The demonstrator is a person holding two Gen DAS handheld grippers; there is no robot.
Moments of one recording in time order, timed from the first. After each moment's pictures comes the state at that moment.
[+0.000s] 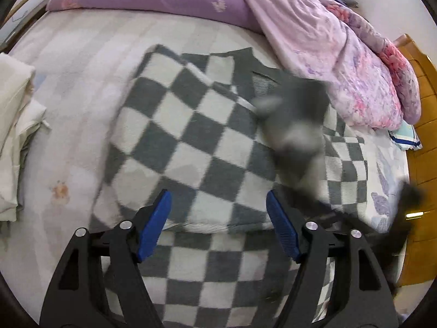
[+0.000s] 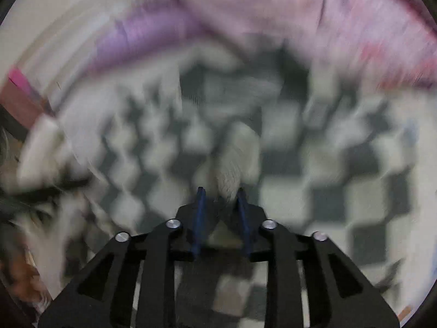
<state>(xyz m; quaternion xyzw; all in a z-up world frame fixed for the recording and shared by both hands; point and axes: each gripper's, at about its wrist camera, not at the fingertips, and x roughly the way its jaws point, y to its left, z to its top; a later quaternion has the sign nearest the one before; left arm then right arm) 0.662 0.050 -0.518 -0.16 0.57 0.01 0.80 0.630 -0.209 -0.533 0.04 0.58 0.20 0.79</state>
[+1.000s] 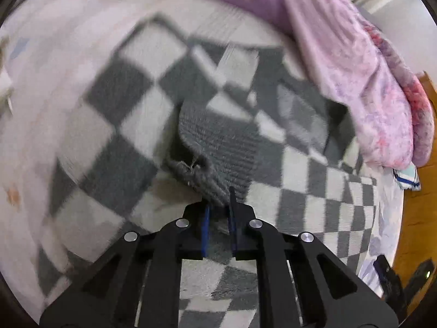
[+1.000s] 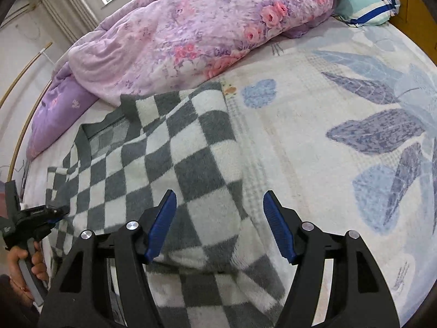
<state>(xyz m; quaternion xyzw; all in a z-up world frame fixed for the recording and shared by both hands) 0.716 0.054 -0.571 -0.23 0.55 0.03 0.80 0.617 -0.433 -0.494 0.17 0.51 0.01 0.84</state>
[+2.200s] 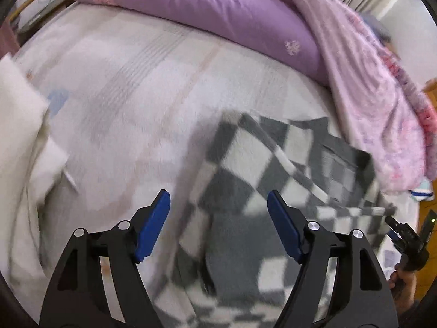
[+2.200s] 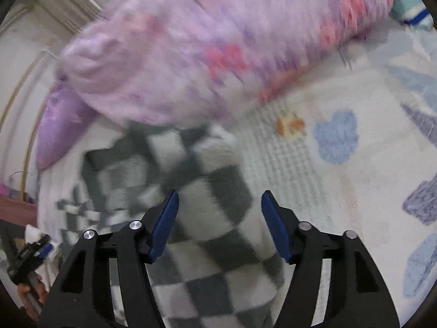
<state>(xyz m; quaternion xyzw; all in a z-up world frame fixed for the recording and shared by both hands) 0.750 0.153 -0.546 -0.19 0.55 0.08 0.81 0.768 -0.396 -0.539 0.19 0.58 0.03 0.79</state>
